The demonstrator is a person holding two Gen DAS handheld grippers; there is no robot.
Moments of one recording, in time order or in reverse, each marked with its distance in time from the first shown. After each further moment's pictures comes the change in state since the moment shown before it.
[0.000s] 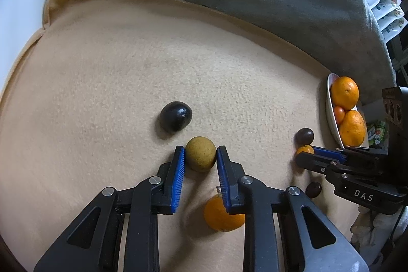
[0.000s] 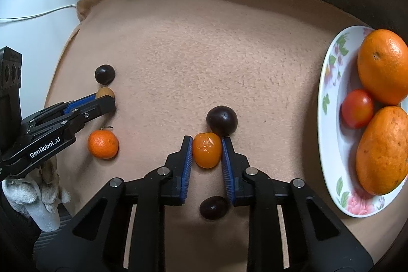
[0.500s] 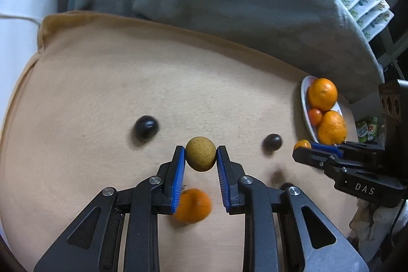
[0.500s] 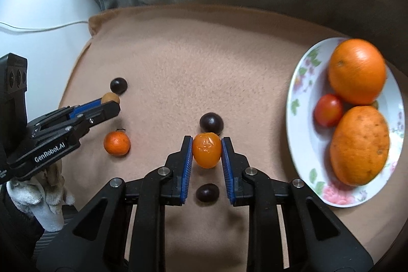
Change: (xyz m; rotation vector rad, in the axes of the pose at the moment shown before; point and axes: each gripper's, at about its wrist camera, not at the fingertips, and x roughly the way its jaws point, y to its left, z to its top) left arm -0.027 -0.032 0.002 0.057 -0.048 -0.029; right arm -0.047 -0.017 -0.007 0.004 -0.089 0.020
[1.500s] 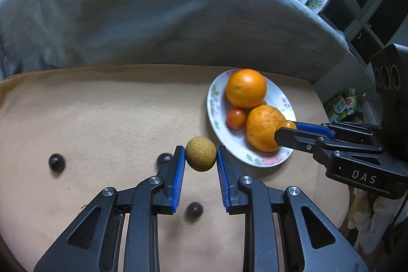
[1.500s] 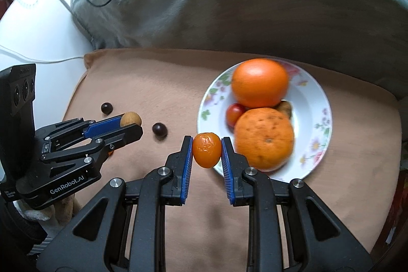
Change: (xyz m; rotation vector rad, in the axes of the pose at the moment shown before) left arm 0.005 -0.131 0.012 0.203 -0.024 -0.089; right arm -0.086 -0.070 -0.021 0.059 -0.153 -0.045
